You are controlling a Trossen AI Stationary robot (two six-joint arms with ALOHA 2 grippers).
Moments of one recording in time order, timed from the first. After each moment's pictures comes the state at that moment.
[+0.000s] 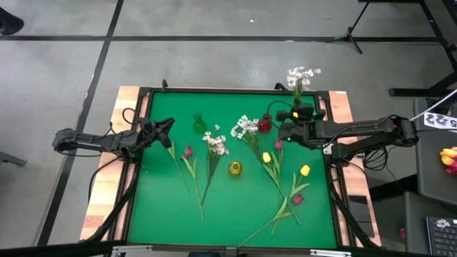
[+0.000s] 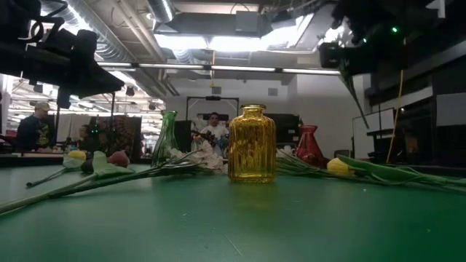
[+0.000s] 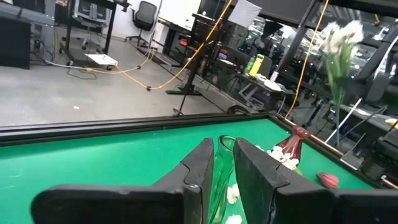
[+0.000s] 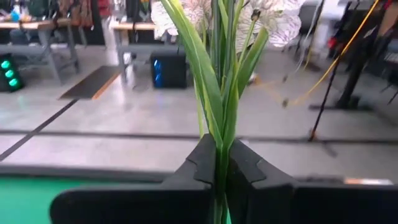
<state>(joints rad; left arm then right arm) -0.07 0.13 0.01 0.06 -0.88 -0.44 -0.05 1.17 0.78 -0.57 1.38 0.97</state>
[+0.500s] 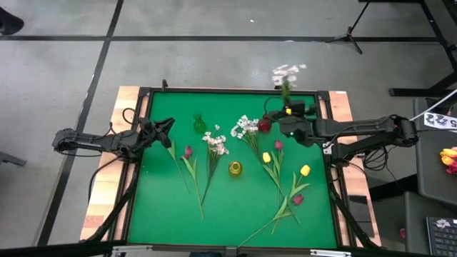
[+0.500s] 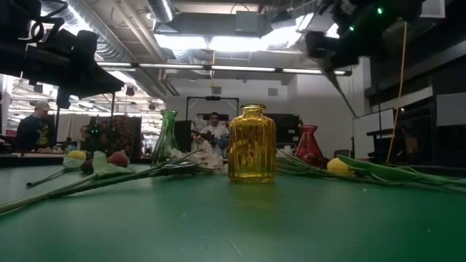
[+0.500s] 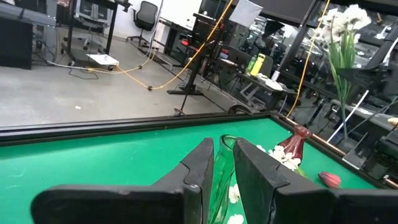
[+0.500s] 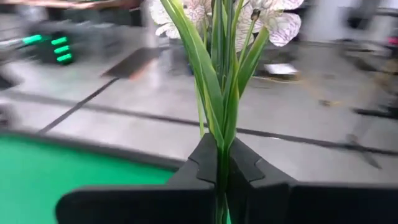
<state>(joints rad) -0.07 0.13 0.01 0.05 -0.88 -0.44 -0.05 1.17 0.82 -0.25 1.18 0.57</state>
